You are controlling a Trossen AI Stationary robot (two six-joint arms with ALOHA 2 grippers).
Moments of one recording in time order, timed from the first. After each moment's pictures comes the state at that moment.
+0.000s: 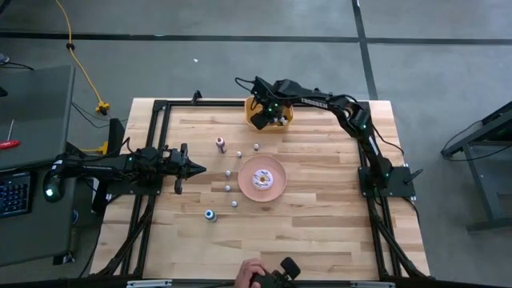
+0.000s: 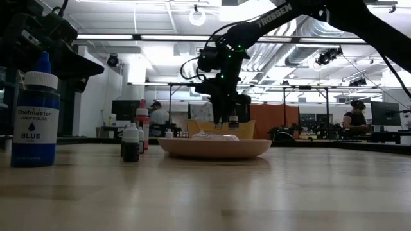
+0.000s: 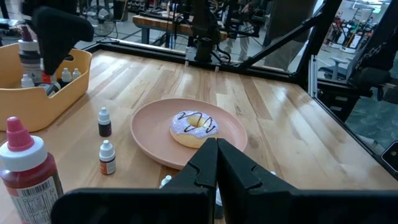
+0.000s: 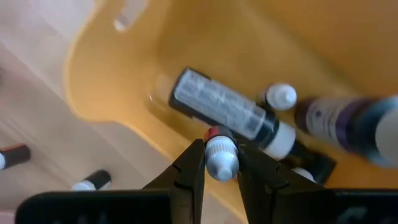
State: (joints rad) left arm -0.01 0.14 0.02 0.00 -0.01 -0.16; right arm -0.53 2.23 1.96 -0.97 0.00 0.32
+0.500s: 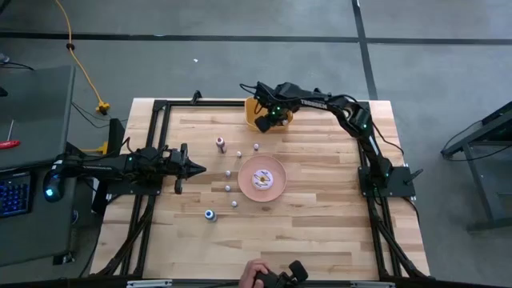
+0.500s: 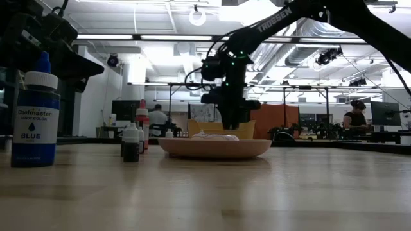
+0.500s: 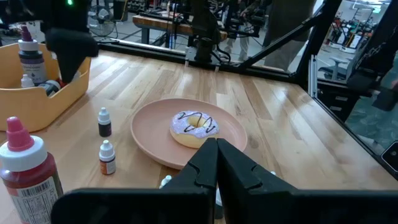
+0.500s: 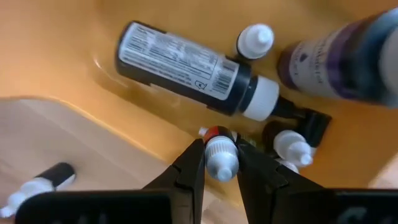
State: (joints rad) left arm -0.01 0.14 0.02 0.00 -0.01 -0.16; right arm -0.54 2.23 1.86 -0.99 0.03 0.42
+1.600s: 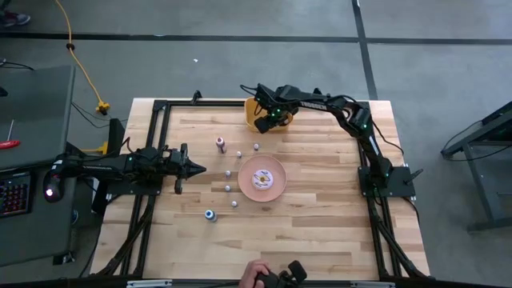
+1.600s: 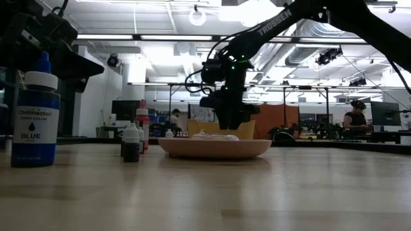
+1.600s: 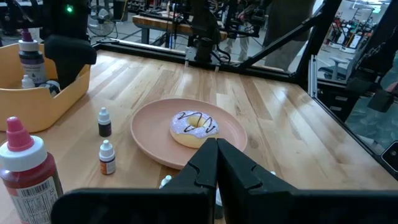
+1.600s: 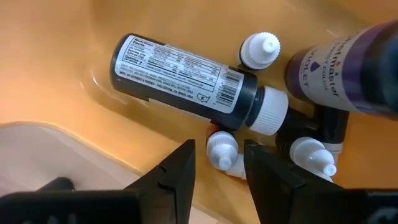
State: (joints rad) left arm -0.01 0.14 0.02 0.00 -0.01 -0.16; right arm -0.54 2.22 1.82 -0.91 0.03 0.44
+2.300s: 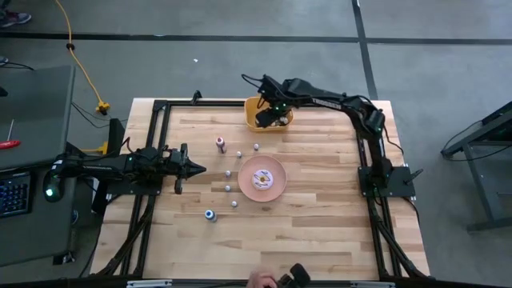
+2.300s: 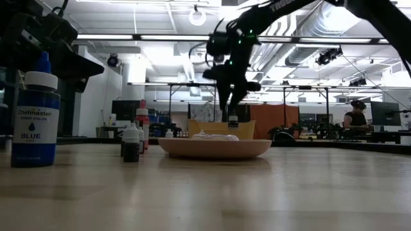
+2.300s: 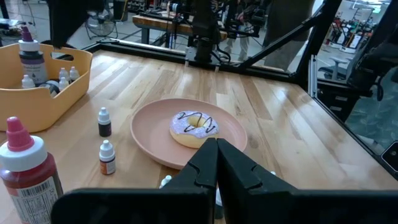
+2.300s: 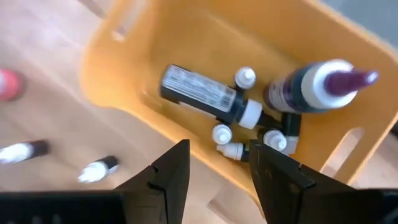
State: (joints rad) left arm -0.01 0.14 0.02 0.00 -0.01 -0.16; right arm -0.52 2.06 1.82 -0.94 0.06 0.39
